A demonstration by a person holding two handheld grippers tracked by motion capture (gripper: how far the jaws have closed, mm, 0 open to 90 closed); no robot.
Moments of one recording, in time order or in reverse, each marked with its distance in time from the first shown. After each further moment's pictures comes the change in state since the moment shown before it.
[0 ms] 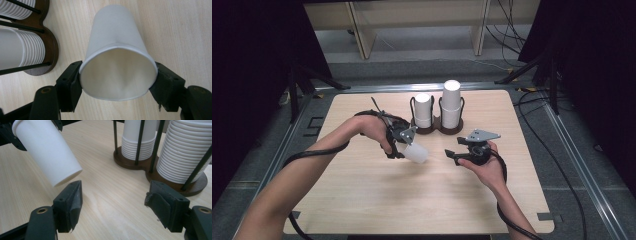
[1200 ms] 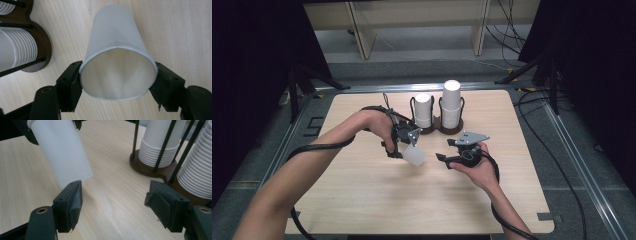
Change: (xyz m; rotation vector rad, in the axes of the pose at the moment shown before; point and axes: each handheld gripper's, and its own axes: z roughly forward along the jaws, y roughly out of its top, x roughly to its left) left arm 0.005 0.018 -0.005 0.137 -0.071 0.059; right arm 0.021 0.007 0.015 0.016 0.060 -0.080
